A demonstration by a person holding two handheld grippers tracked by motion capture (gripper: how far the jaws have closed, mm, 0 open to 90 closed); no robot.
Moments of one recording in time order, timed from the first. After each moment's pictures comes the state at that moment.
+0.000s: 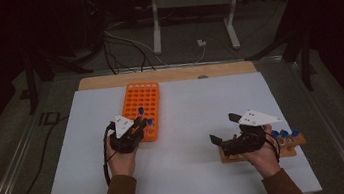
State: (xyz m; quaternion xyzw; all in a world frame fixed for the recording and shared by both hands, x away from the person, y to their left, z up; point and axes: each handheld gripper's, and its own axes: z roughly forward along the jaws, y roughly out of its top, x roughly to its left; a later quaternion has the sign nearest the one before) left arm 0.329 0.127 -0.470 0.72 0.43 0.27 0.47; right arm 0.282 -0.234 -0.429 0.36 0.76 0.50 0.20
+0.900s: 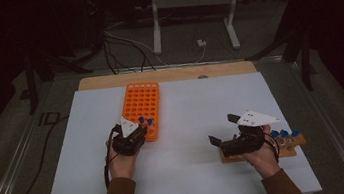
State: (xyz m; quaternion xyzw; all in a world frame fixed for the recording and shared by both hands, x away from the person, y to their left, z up) left arm 0.334 0.125 -0.492 0.77 0.43 0.25 0.40; right arm 0.282 -0.232 -0.430 0.36 0.76 0.50 0.19
